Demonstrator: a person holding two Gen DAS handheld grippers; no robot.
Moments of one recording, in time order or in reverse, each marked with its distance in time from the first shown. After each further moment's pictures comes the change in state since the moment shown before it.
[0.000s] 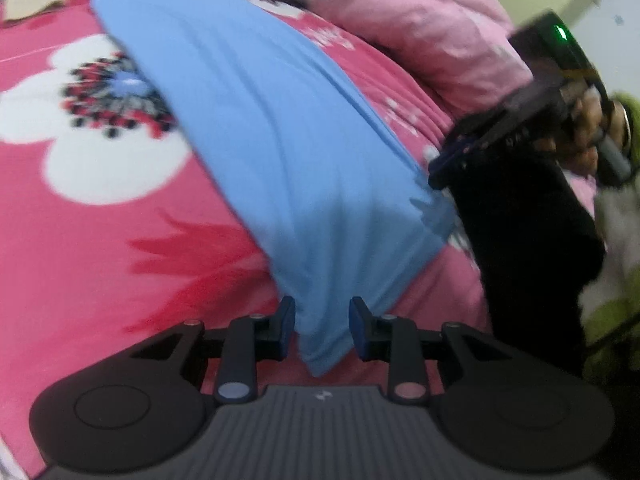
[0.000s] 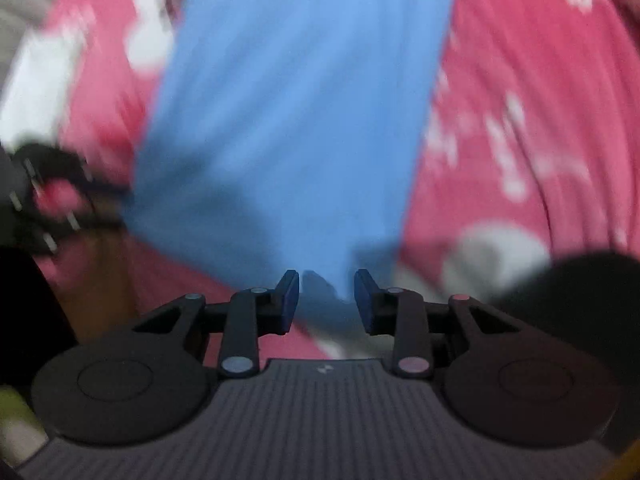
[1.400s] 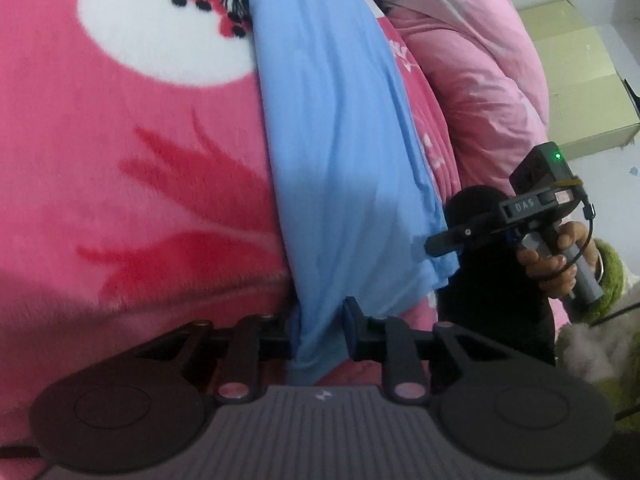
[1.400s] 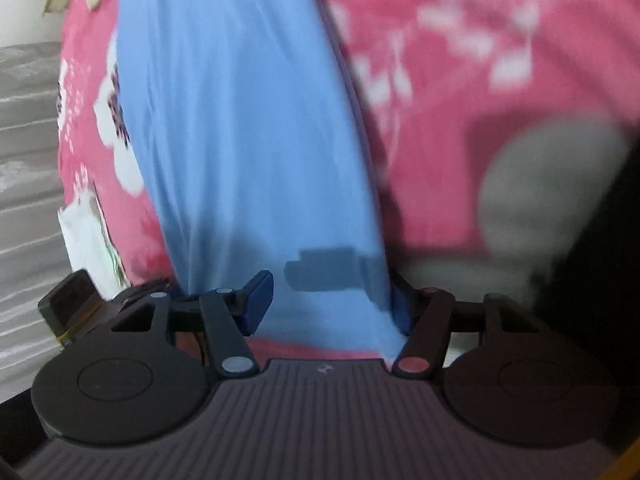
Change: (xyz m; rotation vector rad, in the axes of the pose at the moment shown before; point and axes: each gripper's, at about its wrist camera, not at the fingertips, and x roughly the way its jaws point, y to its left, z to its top) left arm 0.058 0.048 -0.019 -0.421 0.022 -0.238; right arm 0.043 -0.069 -0.037 0.557 0.094 0.344
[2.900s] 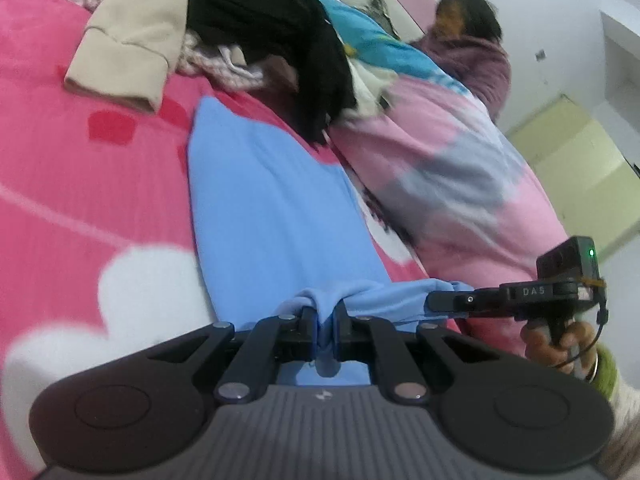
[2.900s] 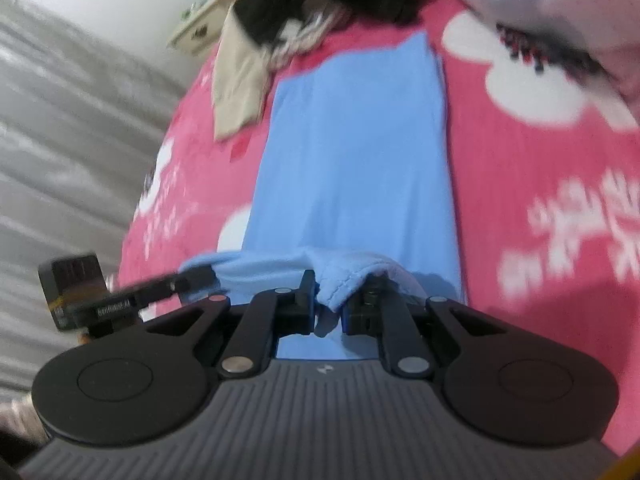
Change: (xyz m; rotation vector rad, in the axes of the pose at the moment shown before) left arm -0.029 0.008 0.234 0.072 -0.446 0.097; right arm -0.065 0.105 0.170 -0.405 -0.418 0.146
